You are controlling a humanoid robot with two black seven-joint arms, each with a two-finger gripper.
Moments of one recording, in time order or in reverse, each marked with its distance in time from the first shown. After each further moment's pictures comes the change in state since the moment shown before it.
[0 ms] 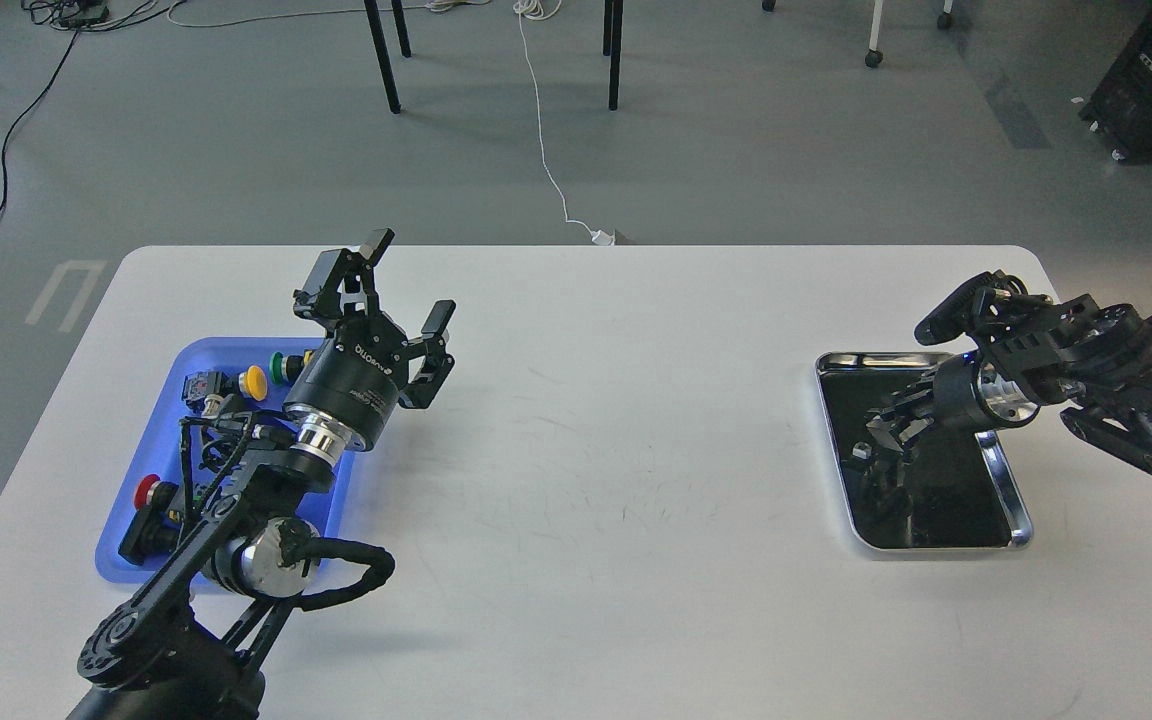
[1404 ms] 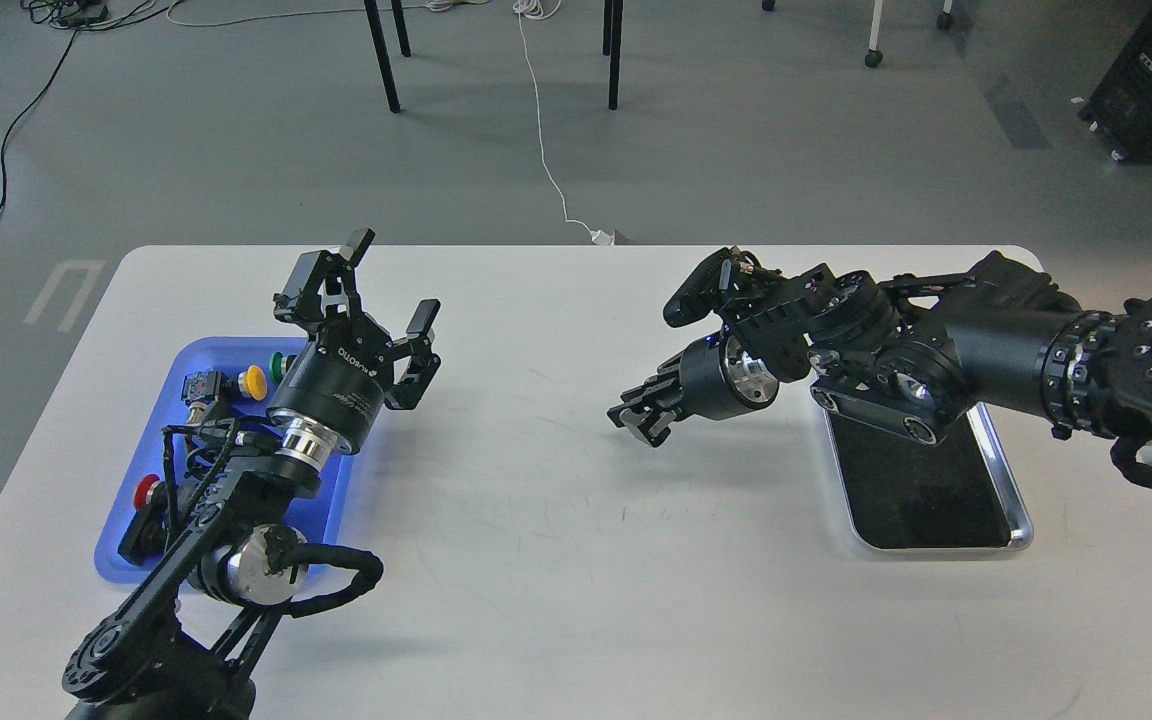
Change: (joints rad) left arm 0.036 0.006 -0.033 -0.034 0.000 0.000 0.000; right arm 0.156 0.395 -0.008 0.098 0.213 -0.012 0.000
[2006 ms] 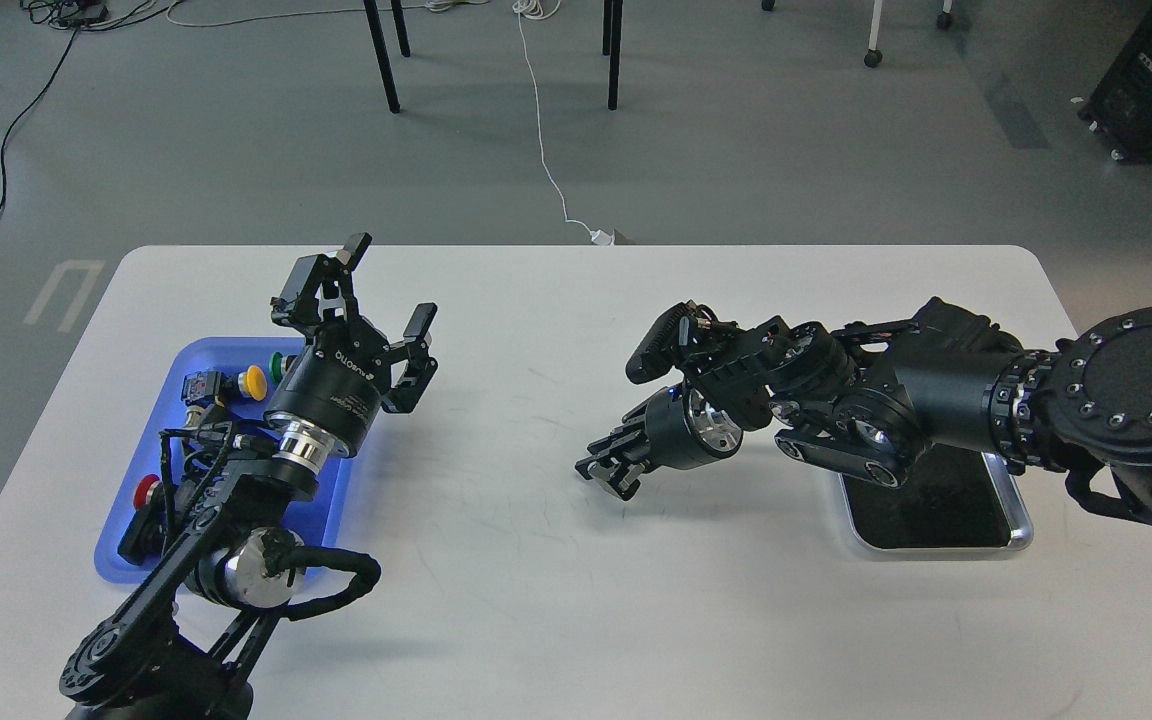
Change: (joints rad) left arm 0.005 0.002 -0.001 0.000 0.000 0.000 0.000; right arm -0.043 0.058 -0.029 0.001 0.000 -0.043 0.000
